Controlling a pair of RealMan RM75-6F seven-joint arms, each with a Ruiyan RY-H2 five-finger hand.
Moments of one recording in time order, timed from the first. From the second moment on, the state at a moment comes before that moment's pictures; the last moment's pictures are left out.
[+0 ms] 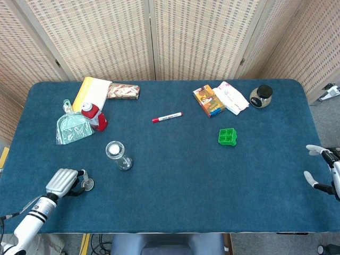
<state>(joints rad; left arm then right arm) -0.43 -1.30 0.01 -1.39 1.44 0.98 -0.06 0.08 -0.88 0.10 -1.72 -1.45 1.44 0.27</state>
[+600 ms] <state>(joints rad) -0.44 -1.35 0.01 -1.33 1.40 0.95 -0.07 0.07 -0.87 0.10 -1.72 -1.44 1.45 0.27</state>
